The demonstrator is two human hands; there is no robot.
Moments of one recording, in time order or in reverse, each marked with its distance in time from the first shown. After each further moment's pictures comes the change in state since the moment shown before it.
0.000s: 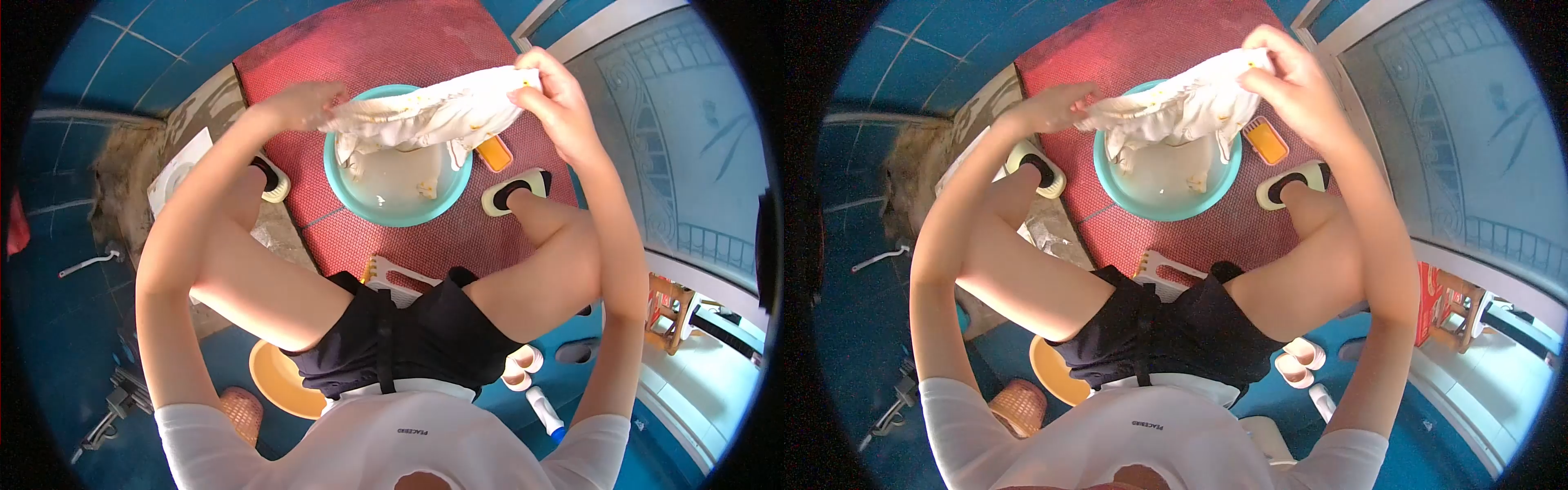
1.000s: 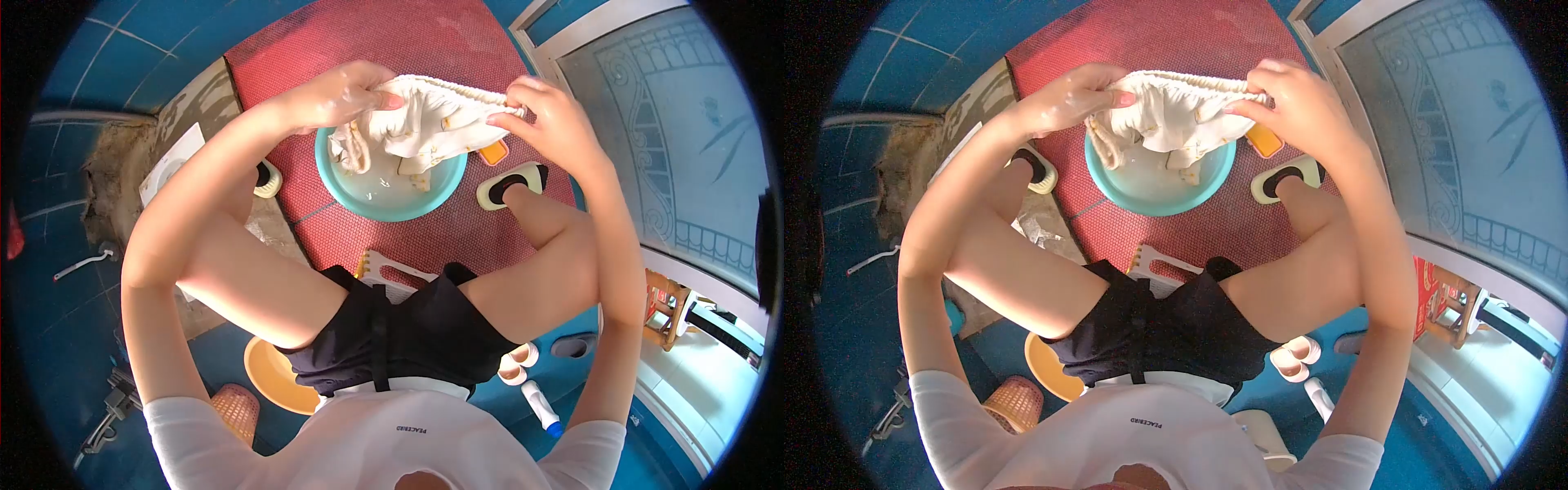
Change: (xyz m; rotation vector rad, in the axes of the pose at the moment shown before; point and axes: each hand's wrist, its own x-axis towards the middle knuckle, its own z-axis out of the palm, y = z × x) left_hand 0.008 0.062 0.001 -0.773 0.097 0.194; right_hand -0.015 0.008 -0.011 -1.010 -0.149 -0.202
